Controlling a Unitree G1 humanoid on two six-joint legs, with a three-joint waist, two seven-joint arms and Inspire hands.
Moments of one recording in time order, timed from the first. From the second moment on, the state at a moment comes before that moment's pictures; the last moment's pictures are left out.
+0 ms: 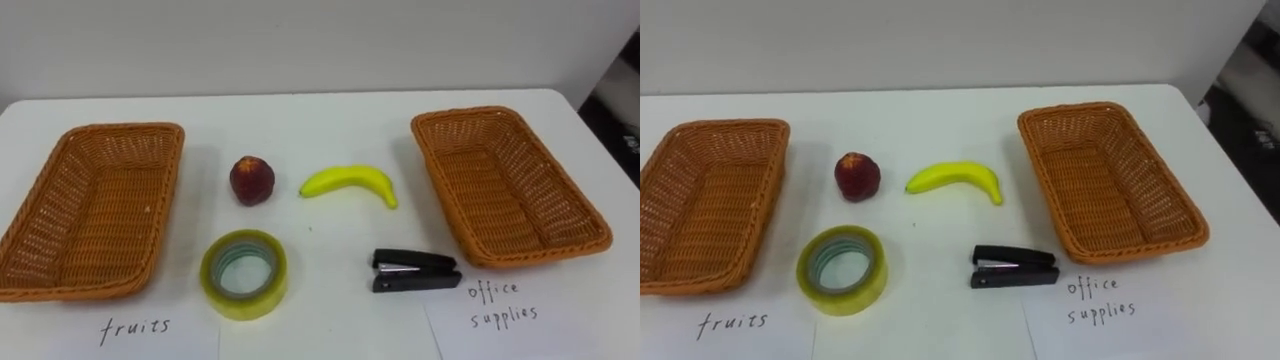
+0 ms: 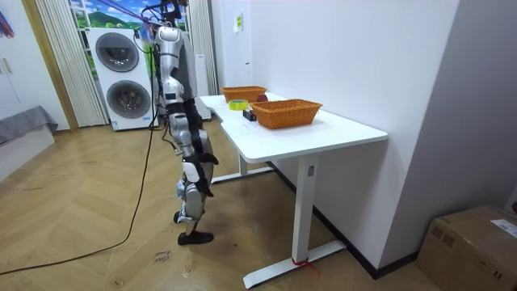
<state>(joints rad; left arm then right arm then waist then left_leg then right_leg) 0.26 0.22 0.12 1.16 0.25 0.08 -0.01 0.20 -0.25 -0.24 1.32 0.83 0.02 0.16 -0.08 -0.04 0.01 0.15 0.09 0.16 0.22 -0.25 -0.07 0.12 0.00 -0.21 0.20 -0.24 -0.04</state>
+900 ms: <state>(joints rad) 0.32 0.23 0.23 1.05 0.21 0.06 0.07 0.21 -0.34 -0.50 0.60 0.69 -0.02 -0.49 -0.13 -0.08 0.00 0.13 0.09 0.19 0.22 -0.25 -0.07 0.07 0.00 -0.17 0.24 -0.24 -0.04</state>
